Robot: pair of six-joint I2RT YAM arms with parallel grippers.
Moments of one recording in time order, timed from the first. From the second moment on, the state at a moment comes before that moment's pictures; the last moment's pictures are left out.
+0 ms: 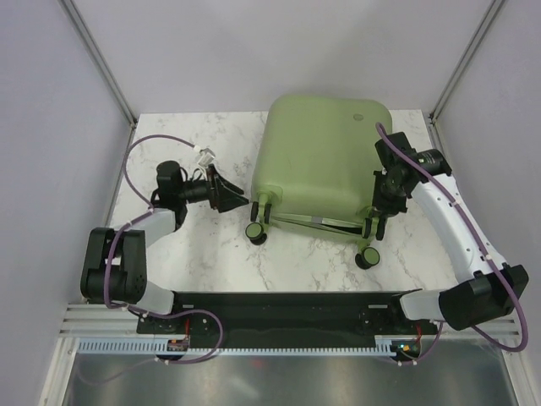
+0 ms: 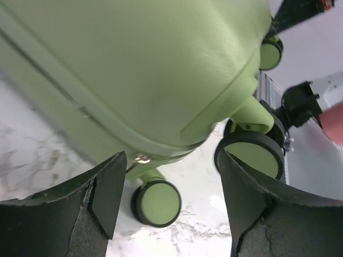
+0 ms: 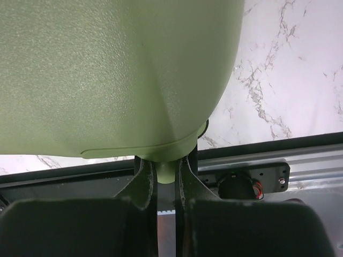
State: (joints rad) left arm -0.05 1.48 0.66 0.60 1.18 -0.34; right arm 0.26 1.33 1.39 -1.31 0.08 0.49
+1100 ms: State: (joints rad) left arm -0.17 1.41 0.53 0.67 0.71 -0.37; right arm 0.04 1.40 1.44 -1.34 -0.02 0.38
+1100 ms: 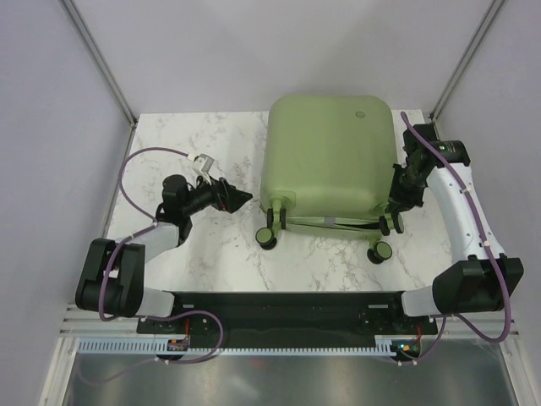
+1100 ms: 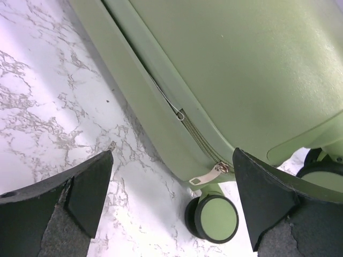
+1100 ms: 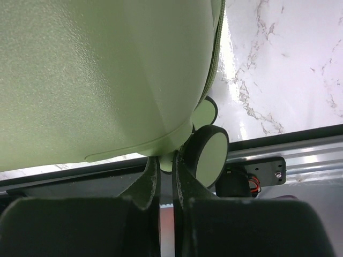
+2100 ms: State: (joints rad) left arm -0.35 1.59 0.46 0.89 0.84 -0.23; right arm 0.02 1.45 1.49 -1.36 -0.04 0.37
